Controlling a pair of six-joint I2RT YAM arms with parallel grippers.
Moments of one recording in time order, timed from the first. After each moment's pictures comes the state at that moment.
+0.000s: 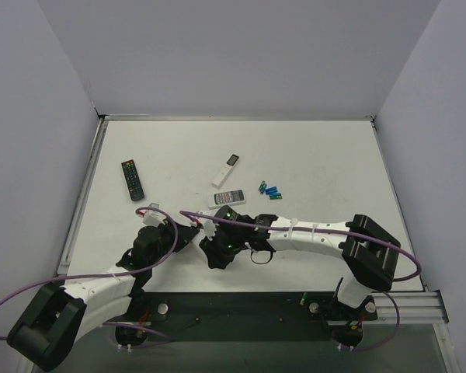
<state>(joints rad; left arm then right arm) -0.52 0.96 0.02 0.57 0.02 -1.09 1.10 1.61 0.97 -0.22 -0.31 0.12</state>
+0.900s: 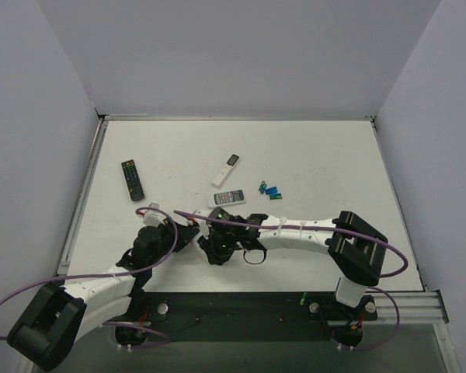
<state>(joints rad) -0.52 0.96 0.02 0.57 0.02 -1.09 1.13 1.71 1.03 -0.26 -0.20 0.17</state>
